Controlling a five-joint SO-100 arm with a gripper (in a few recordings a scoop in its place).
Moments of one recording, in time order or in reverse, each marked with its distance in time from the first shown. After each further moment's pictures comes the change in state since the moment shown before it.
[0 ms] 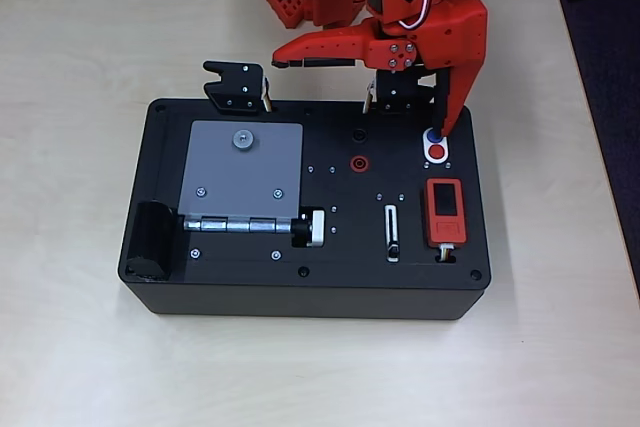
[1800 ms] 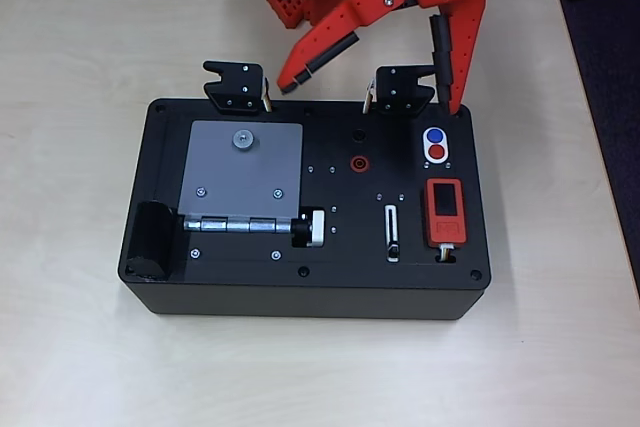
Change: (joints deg) arm 4.1 13.2 -0.3 -8.8 -10.2
